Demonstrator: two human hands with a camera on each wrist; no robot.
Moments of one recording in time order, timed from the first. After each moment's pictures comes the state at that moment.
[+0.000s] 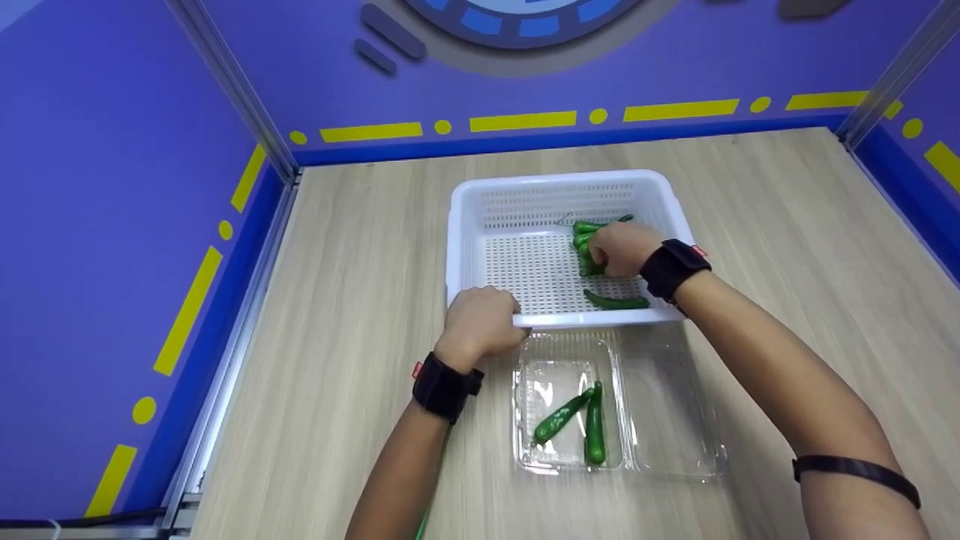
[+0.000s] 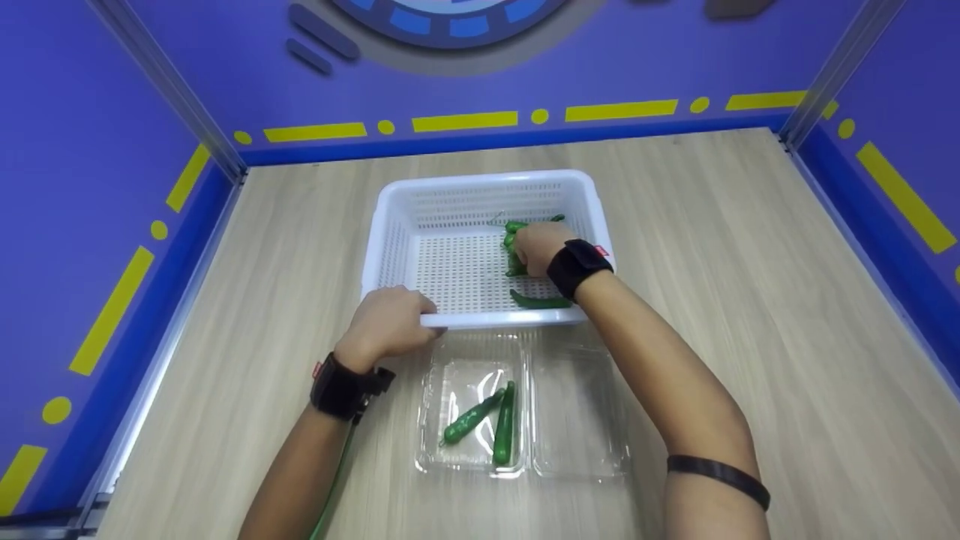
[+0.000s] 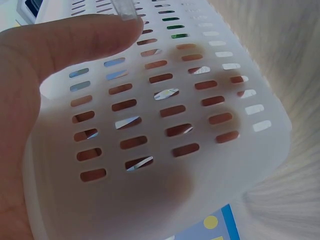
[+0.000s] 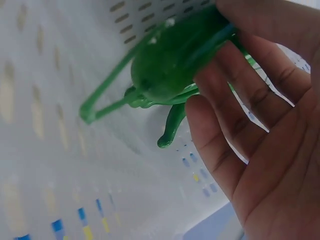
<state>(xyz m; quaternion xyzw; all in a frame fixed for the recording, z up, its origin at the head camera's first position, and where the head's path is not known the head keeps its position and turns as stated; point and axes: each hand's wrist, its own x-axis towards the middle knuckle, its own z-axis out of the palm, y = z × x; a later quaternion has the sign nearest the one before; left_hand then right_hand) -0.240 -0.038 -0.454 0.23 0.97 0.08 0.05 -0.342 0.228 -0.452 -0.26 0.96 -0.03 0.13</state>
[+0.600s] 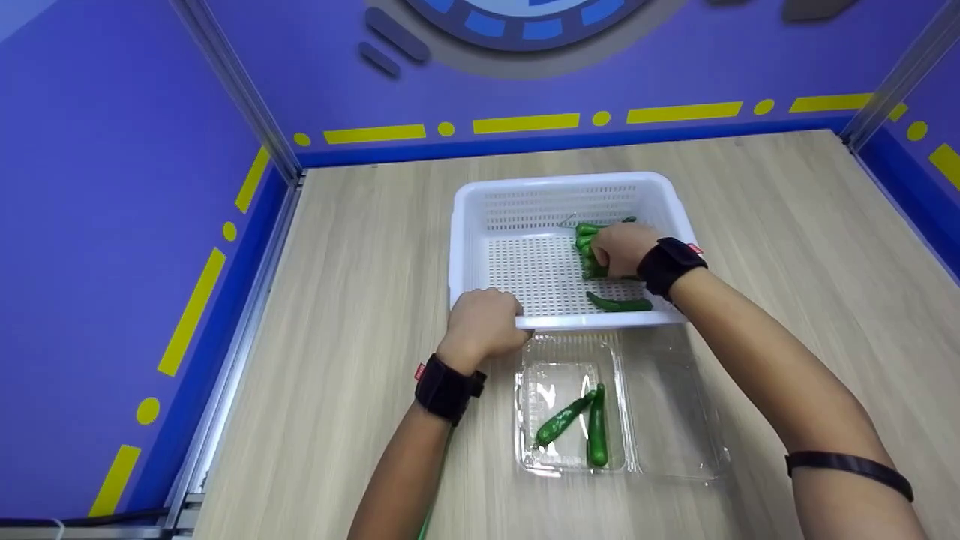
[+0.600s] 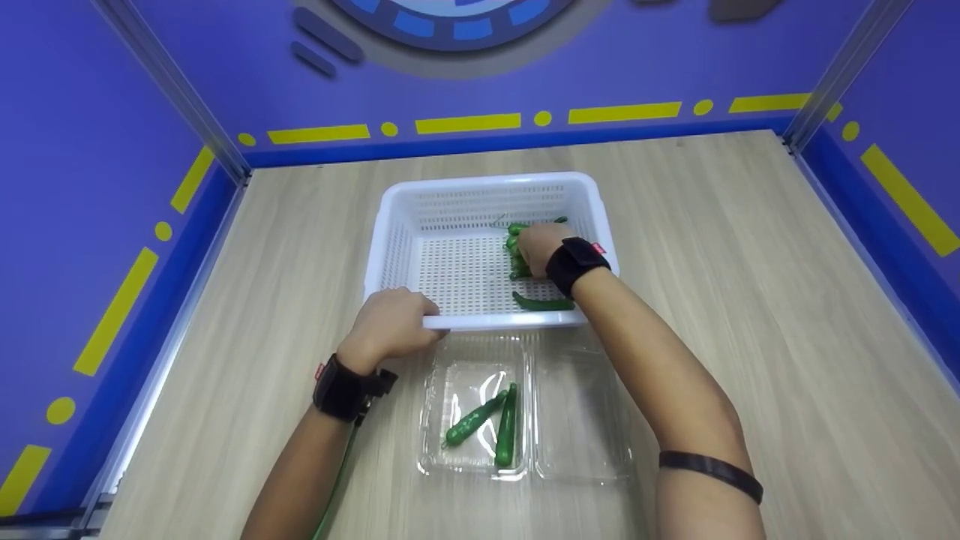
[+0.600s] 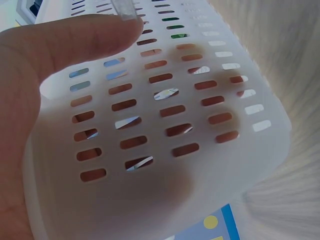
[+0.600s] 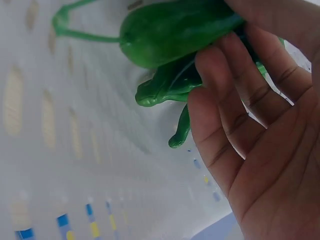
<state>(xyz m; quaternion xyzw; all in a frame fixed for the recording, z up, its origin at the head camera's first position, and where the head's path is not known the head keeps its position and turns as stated) -0.240 -0.038 -0.455 0.23 0.97 0.07 0.06 -0.346 0.228 -0.452 -0.24 0.96 -0.02 0.13</state>
